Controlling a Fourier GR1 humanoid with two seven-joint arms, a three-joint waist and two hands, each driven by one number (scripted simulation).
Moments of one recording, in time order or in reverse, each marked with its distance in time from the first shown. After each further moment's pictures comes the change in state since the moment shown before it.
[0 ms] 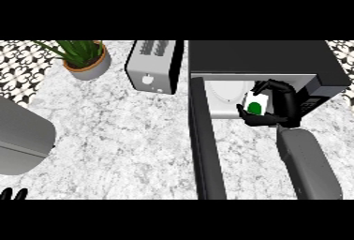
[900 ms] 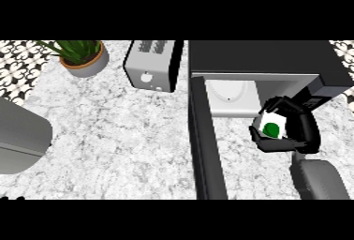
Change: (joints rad) left arm 0.071 -0.019 -0.049 -0.034 -0.041 0.046 -0.027; right arm 0.267 -0.006 0.056 -0.377 -0.081 0.094 0.259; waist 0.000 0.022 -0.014
